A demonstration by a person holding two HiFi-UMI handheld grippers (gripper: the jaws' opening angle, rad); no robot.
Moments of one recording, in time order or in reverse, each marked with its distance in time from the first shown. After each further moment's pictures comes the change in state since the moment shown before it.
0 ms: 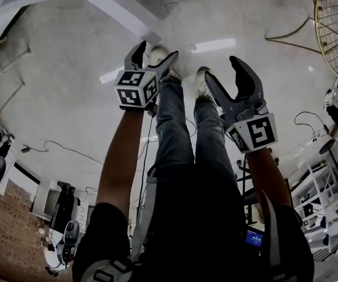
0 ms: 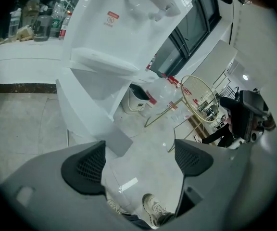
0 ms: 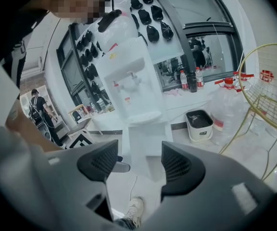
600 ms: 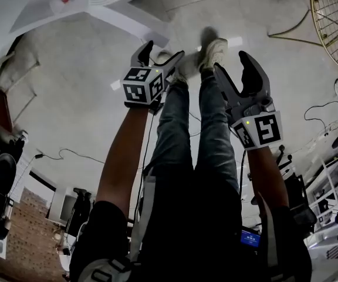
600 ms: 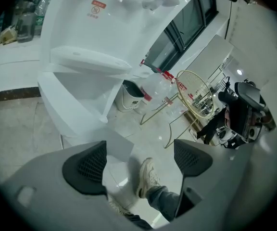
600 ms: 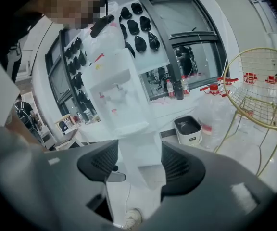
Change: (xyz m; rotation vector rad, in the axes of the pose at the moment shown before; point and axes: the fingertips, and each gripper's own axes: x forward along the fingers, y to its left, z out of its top) left arm 0.021 -0.012 0.018 0.053 0.080 -0.062; right arm -0.004 -0.033 0.022 0.061 -0.102 -0.135
